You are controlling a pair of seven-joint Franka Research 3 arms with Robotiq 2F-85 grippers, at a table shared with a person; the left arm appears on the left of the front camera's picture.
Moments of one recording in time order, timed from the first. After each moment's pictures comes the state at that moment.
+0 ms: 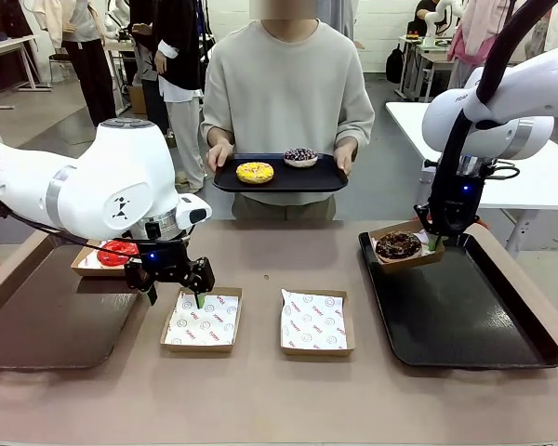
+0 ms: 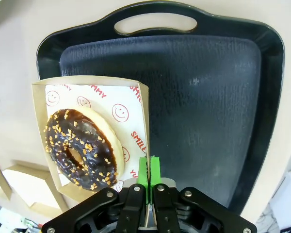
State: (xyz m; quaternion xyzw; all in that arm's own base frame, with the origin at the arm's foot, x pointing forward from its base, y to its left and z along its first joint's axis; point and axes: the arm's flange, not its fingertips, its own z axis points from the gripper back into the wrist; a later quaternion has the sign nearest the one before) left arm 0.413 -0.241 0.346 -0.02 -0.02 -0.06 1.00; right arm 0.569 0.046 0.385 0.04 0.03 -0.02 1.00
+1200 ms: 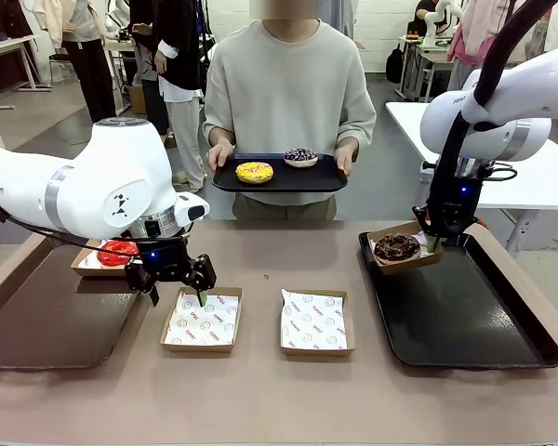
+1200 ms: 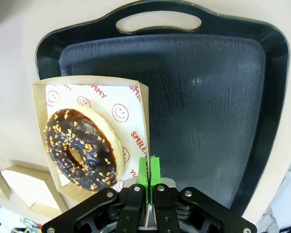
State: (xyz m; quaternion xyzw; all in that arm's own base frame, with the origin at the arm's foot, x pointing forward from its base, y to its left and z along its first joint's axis) left arm 0.413 -0.240 0.347 -0.05 -0.01 -0.03 1.00; right arm 0.571 0.050 0.378 0.04 0.04 -0.02 1.00
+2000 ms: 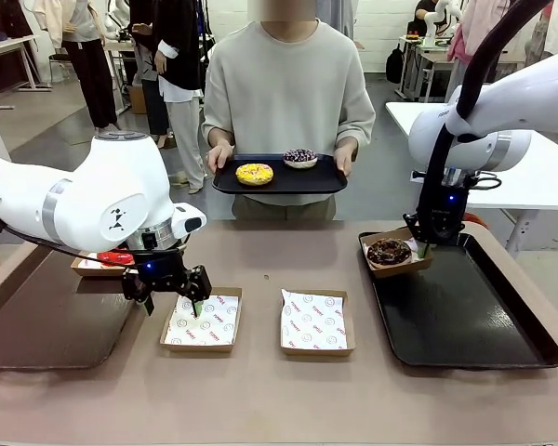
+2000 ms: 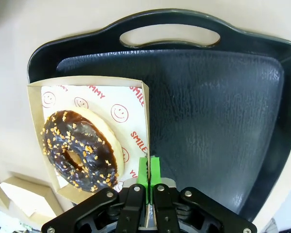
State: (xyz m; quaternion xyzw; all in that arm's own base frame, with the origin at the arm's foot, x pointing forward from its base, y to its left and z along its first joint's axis) left arm 0.407 -0.233 0.329 -0.03 -0.01 -0.04 1.00; right arm 0.589 0.058 0.352 0.05 0.04 -0.01 1.00
